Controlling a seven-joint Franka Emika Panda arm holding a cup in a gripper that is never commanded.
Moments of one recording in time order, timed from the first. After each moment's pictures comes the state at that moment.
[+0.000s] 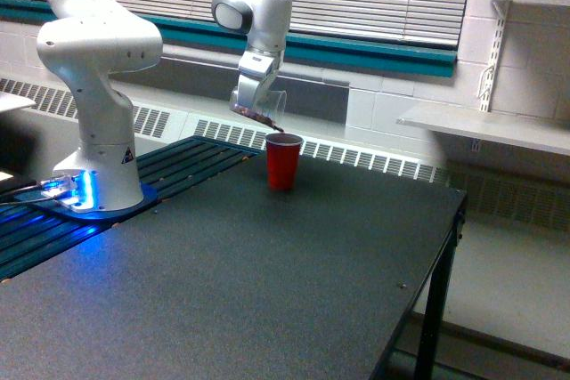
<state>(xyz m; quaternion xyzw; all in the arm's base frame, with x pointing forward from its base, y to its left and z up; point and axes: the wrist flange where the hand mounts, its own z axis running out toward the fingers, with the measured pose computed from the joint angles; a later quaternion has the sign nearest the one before) 0.222 0.272 0.299 -0.95 0.29 0.14 0.07</state>
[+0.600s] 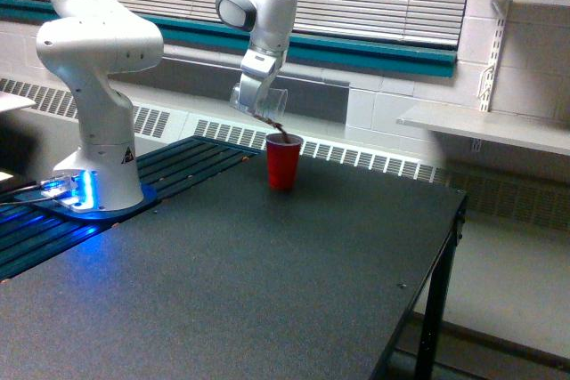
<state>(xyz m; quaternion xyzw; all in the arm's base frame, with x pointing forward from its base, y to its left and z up) 0.233 0.262 0.306 -0.94 0.28 0.16 0.07</state>
